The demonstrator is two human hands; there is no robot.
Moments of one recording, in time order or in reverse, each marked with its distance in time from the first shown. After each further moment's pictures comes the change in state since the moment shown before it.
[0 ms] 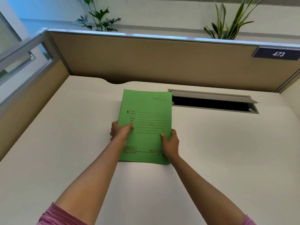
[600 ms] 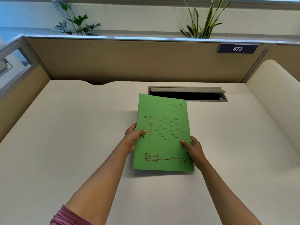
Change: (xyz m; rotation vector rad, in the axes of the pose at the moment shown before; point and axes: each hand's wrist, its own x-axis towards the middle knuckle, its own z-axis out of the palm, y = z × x) left_hand -0.112 -0.023 0.056 -0.145 -0.614 -0.078; right_hand -0.034 0.062 -0.181 0.190 -0.072 0.141
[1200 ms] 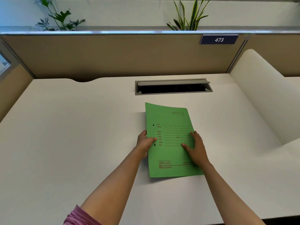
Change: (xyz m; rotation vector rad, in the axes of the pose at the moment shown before) left_hand -0.027 -0.068 0.085 0.088 -0.041 -0.044; right_hand -0.026 0.042 -0.072 -0.624 0.157 -0.198
